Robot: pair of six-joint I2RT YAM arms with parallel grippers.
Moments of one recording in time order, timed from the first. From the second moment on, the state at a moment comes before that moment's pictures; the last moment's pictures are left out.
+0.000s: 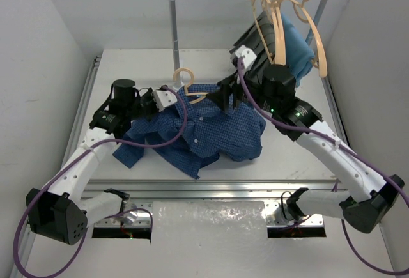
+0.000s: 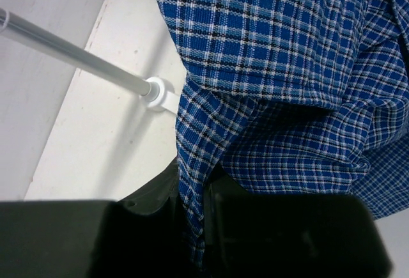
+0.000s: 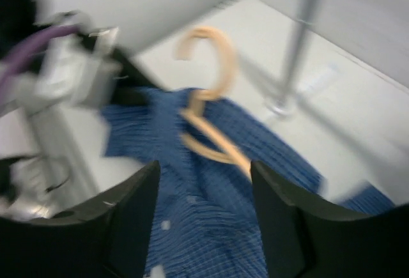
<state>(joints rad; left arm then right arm) -0.23 1.11 0.96 -0.37 0.48 0.79 0.64 1.20 1.23 -0.18 -0.33 0.04</state>
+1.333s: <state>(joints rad) -0.28 1.18 0.96 -0.35 0.42 0.71 0.89 1.48 1.25 -0.13 0.35 0.03</state>
